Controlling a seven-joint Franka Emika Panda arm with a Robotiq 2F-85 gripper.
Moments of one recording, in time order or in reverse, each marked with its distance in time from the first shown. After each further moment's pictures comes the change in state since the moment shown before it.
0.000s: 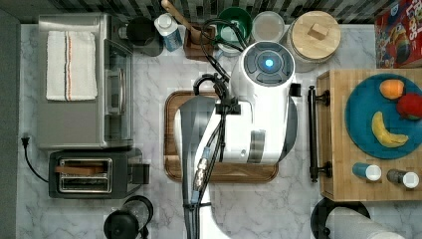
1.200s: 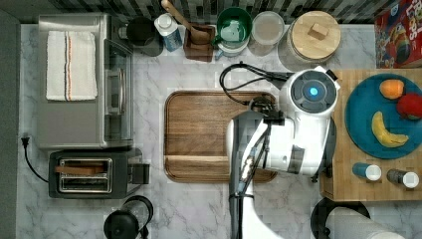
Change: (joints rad) arm -0.098 0.009 -0.091 -0.178 -0.176 0.314 -0.835
